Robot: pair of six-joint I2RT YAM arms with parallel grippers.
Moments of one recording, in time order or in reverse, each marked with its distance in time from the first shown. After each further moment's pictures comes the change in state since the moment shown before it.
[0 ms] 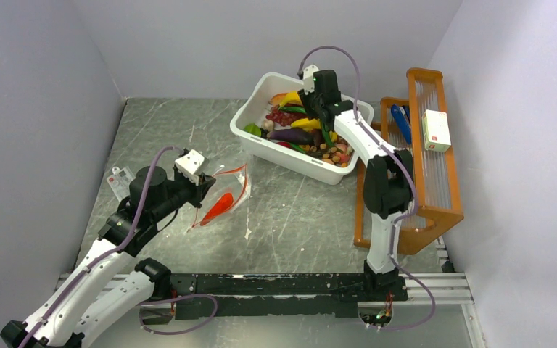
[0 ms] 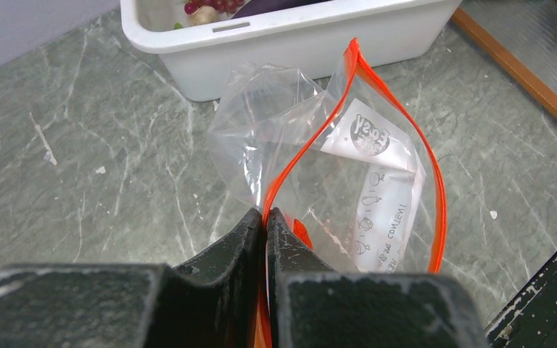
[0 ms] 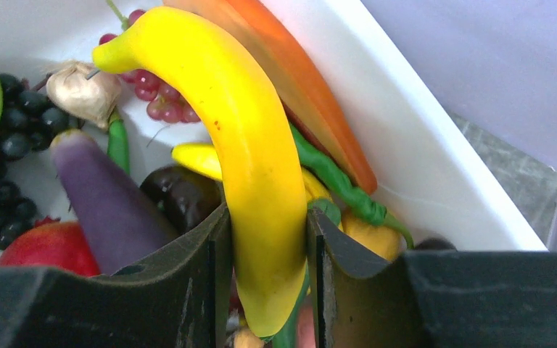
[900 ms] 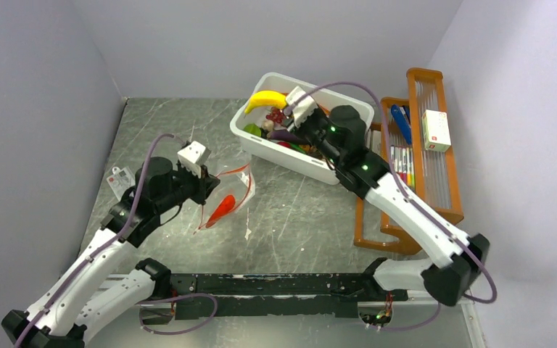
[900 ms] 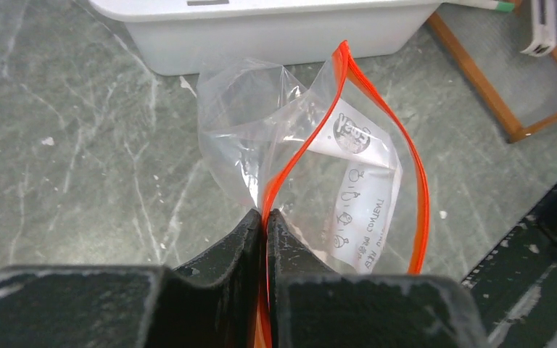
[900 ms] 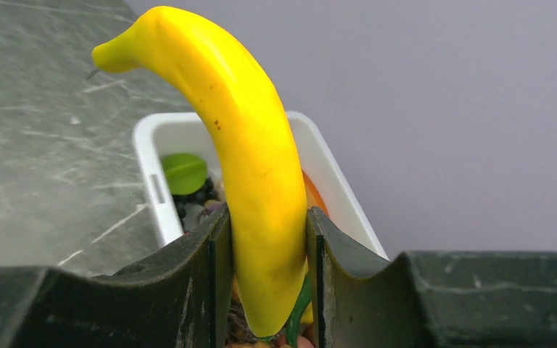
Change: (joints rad) left arm 0.003 0.073 0.052 -0.053 0.023 -0.123; right arm 0.365 -0.768 -0.515 0.263 0.038 -0.254
